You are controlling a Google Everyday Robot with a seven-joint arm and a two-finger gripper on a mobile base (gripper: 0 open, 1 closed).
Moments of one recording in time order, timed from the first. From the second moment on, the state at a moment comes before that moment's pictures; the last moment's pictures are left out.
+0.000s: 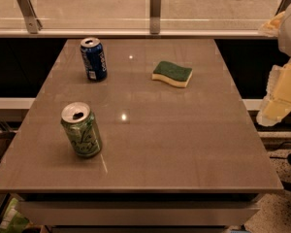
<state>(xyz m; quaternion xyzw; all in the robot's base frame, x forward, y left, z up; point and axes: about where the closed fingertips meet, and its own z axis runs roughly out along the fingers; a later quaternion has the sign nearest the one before) 0.438 -0.212 0.993 -0.60 0.78 -0.05 0.18</state>
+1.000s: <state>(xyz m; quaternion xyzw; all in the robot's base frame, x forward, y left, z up) 0.440 -0.202 0.983 -0.58 0.78 -0.01 0.24</state>
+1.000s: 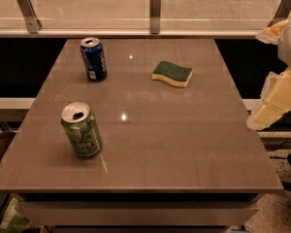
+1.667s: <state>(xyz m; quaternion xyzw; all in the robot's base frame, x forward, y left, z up) 0.425 -0.181 0.970 -0.59 0.73 0.08 0.33</state>
